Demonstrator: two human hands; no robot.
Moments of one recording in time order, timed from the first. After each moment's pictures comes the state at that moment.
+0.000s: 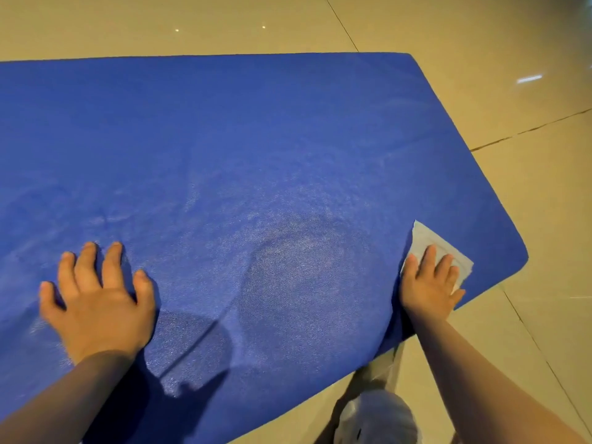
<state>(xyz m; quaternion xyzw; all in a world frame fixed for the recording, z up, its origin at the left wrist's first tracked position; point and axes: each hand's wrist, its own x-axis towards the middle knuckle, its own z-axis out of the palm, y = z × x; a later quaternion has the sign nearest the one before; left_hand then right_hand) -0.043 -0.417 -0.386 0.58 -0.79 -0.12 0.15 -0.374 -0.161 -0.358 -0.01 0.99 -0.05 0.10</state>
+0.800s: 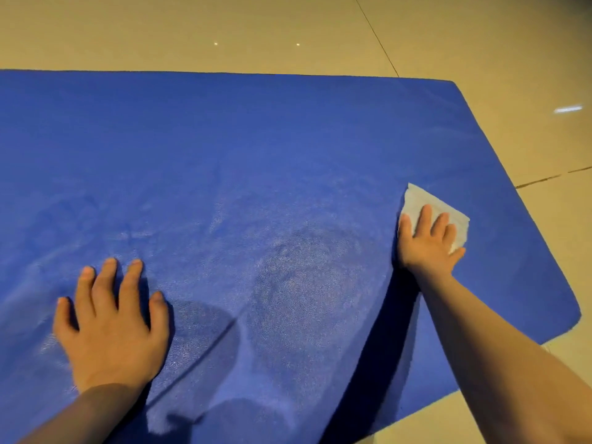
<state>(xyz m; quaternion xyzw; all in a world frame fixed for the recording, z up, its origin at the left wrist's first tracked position) -0.045 -0.416 -0.383 0.59 -0.78 -0.09 0.15 -0.438 -0.284 -0.352 -0.10 0.98 -0.02 0.16</state>
